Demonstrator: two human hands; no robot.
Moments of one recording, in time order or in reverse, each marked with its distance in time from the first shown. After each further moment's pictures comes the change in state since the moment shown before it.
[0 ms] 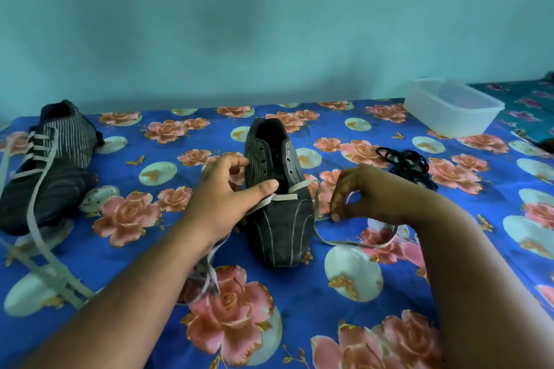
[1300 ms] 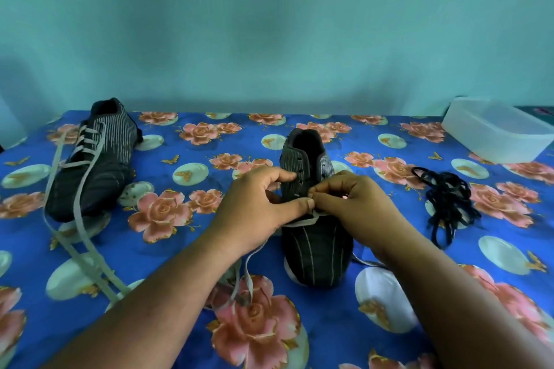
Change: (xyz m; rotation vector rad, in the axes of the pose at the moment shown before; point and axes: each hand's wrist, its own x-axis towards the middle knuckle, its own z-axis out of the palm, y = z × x) left_hand -0.007 0.009 -0.006 0.129 -0.010 0.167; right_hand 0.035 -0.073 0.049 0.529 0.417 0.123
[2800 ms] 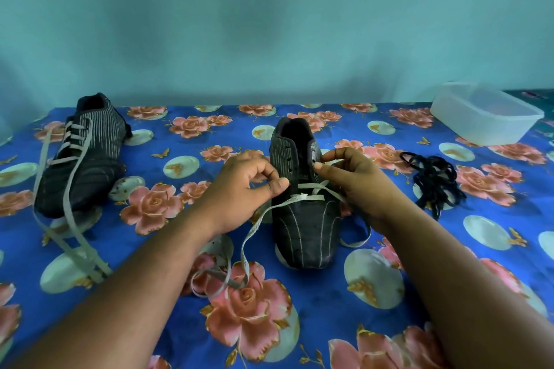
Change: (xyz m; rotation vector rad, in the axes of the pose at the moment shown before) left_hand 0.016 -0.019 -0.011 0.131 -0.159 0.144; right_hand 0.022 0.030 -0.017 0.452 -0.026 0.163
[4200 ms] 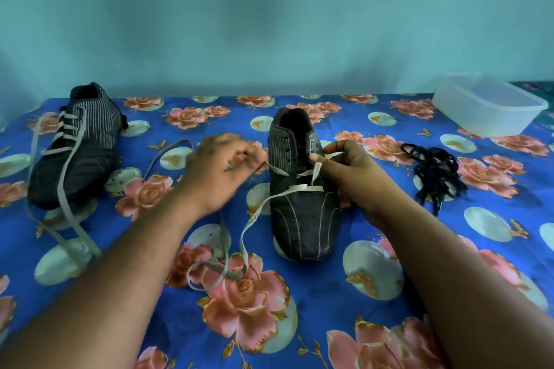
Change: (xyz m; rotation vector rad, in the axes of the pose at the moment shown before) left_hand 0.009 -0.029 -0.019 0.158 0.158 0.063; right_hand -0.005 -0.004 0.010 -0.087 0.059 0.028
